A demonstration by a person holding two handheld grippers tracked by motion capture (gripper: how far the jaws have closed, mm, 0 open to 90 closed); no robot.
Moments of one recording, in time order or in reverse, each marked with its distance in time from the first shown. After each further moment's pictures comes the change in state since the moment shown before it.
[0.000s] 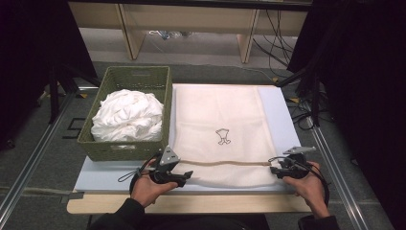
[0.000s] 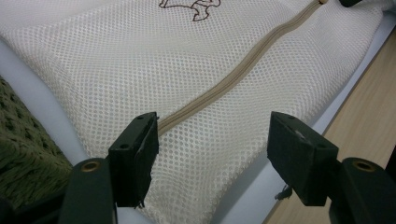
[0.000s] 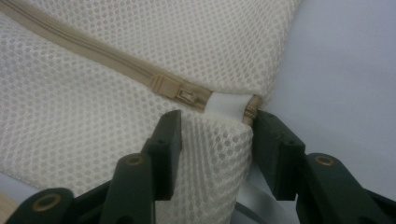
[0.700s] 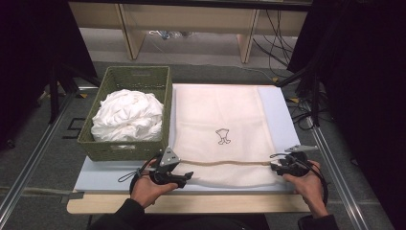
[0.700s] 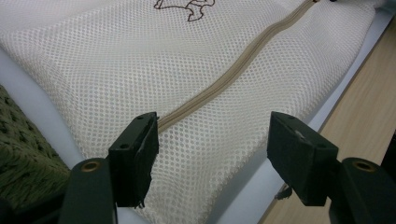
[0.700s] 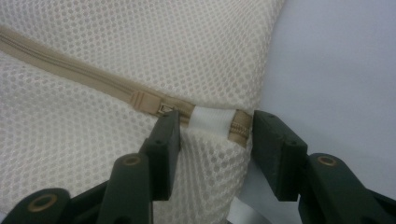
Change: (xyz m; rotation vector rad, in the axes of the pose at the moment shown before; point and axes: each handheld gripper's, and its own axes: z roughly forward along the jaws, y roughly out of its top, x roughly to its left) left arm -0.002 -0.001 0.000 0.000 -0.002 0.012; right arm -0.003 0.000 0.004 -0.045 -0.062 0.105
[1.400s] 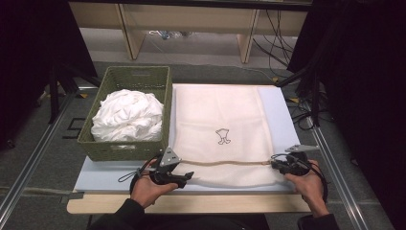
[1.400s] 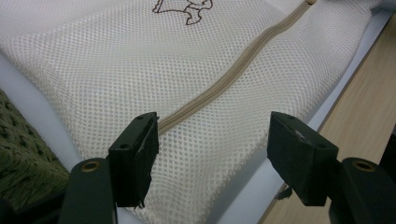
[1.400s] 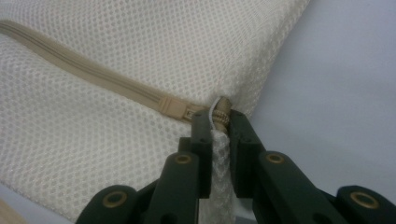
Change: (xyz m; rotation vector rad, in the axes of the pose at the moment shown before) left arm -0.001 0.001 -0.001 -0.012 -0.011 0.002; right arm 0.001 0.001 -0.004 -0.039 0.081 -0.009
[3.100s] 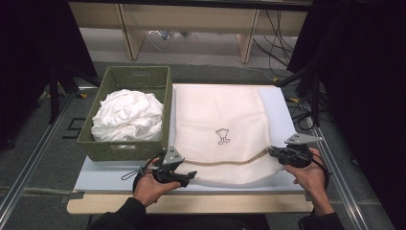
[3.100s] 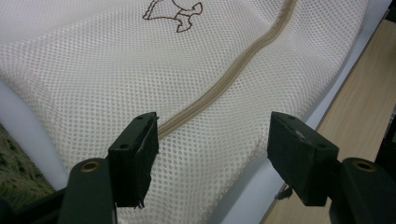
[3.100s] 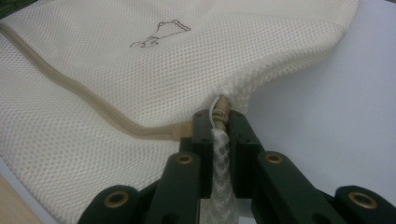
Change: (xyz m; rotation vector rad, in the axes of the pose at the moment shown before) left arm -0.001 0.006 0.008 -0.005 -0.030 0.020; right arm 0.017 0.037 -0.026 -0.158 0.003 -0.195
